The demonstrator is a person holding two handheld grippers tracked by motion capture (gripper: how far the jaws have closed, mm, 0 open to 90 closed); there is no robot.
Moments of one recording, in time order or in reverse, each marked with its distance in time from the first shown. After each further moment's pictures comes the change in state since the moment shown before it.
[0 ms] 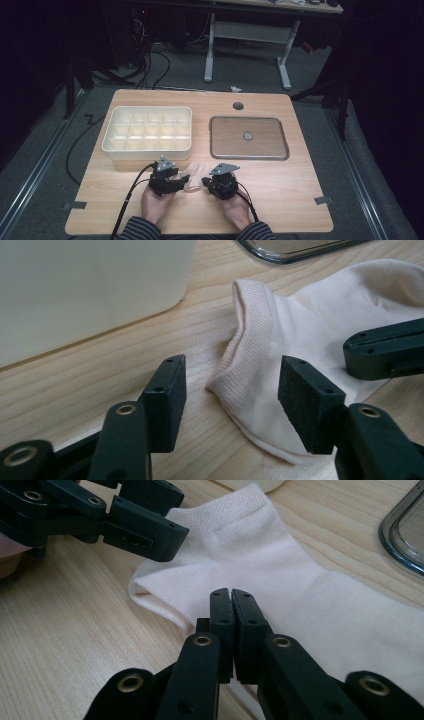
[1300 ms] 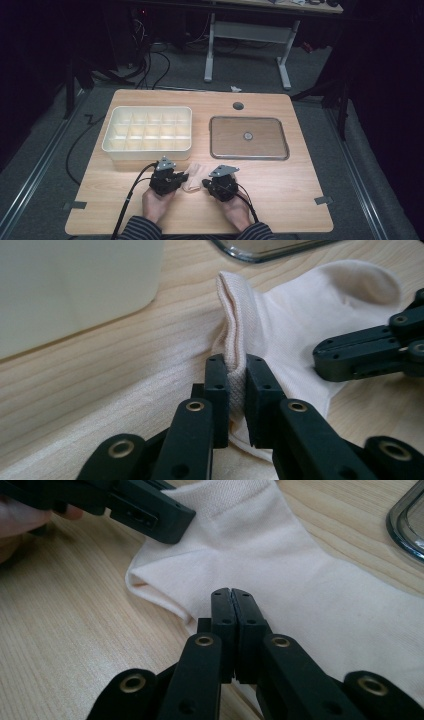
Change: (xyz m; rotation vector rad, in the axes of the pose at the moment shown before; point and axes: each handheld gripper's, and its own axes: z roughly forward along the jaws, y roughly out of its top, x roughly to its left) left arm 0.002 0.001 -0.001 -0.007 -0.104 0.007; right arm 0.001 -0.005 0.002 0.009 -0.004 -0.023
